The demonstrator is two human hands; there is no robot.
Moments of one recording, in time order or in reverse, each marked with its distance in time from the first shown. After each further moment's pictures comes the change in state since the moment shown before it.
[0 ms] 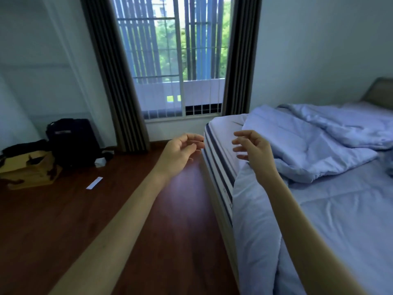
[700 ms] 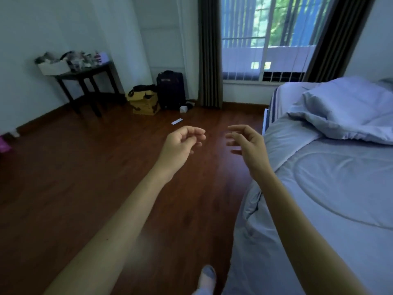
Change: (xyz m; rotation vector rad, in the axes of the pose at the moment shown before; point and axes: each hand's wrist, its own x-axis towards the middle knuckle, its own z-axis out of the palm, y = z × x) left_hand -0.422 0.101 0.197 0.175 0.562 -0.172; right_hand -0.339 -0.040 -0.158 0.207 -0.532 0.089
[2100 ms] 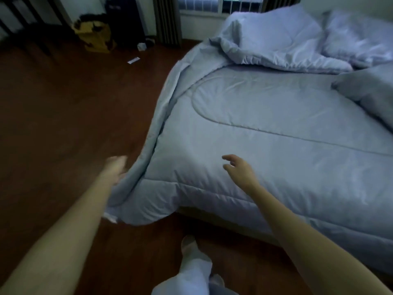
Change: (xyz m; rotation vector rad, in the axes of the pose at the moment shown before) left_hand -0.268 -0.102 0.297 -0.023 0.328 -0.910; right_hand -0.300 0.061 -0.471 -0.751 -0.173 0.465
